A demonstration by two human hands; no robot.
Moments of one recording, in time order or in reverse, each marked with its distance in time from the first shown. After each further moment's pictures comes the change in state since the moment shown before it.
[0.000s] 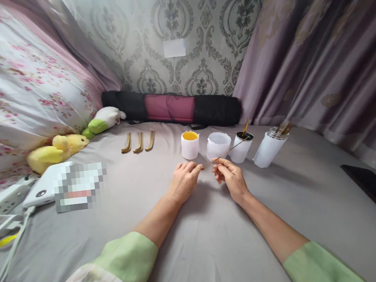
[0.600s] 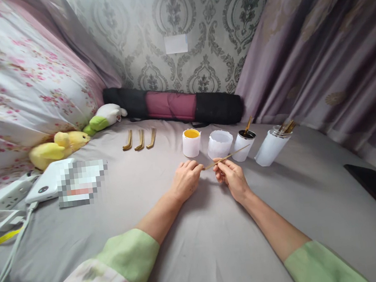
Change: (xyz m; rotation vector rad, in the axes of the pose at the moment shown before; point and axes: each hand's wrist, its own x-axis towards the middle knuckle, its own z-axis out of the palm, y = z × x) left_hand 0.000 0.000 0.003 -0.033 -0.066 -0.032; right_hand 0.002 0.006 0.000 0.080 0.018 0.115
